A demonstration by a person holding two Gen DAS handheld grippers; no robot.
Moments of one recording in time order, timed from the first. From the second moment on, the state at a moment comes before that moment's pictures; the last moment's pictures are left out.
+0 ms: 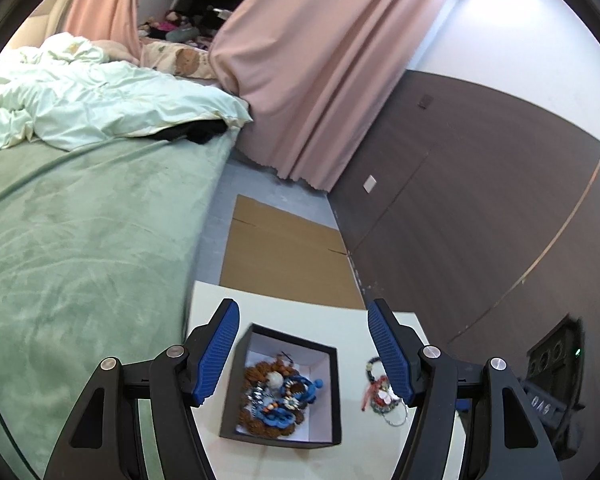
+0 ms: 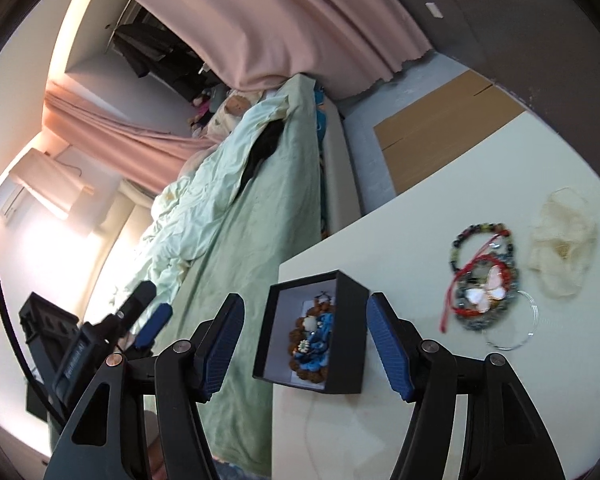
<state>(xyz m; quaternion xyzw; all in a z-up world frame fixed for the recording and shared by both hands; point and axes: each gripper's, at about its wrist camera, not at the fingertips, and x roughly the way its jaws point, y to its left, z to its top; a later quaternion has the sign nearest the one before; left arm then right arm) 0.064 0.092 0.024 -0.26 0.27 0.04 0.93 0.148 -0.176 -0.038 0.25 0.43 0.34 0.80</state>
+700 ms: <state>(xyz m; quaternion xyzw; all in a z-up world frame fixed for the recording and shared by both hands) 0.086 -0.003 0.018 -0.20 0.29 -0.03 0.94 0.155 -0.273 -0.030 0.28 0.44 0.27 0.81</state>
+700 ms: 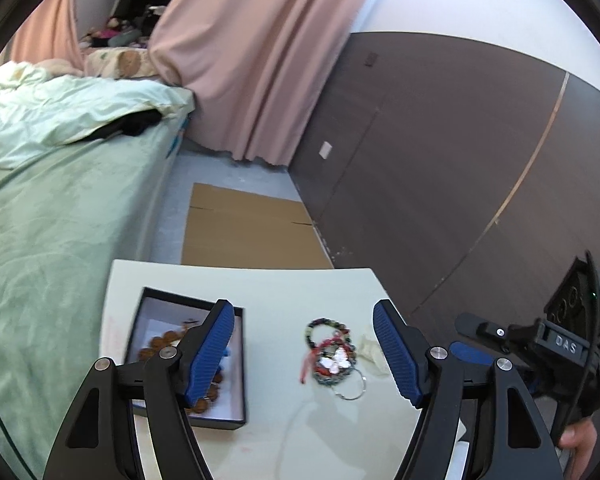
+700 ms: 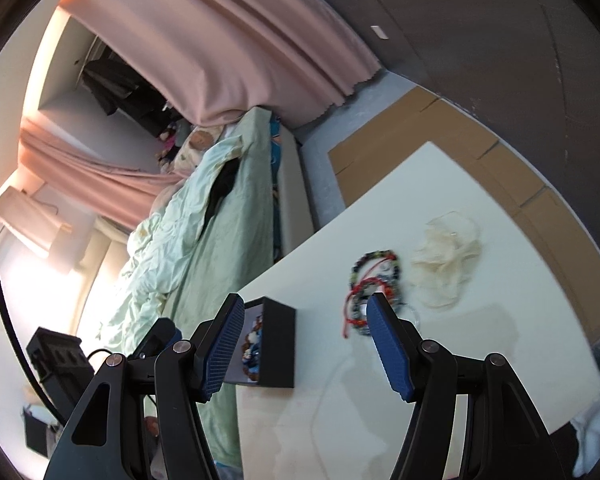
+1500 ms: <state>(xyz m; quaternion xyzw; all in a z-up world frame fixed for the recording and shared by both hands) 0.164 -0.076 -0.057 -0.12 0.42 -0.06 0.90 0.186 -0.333 -0.059 0.34 0.49 0.22 0.77</state>
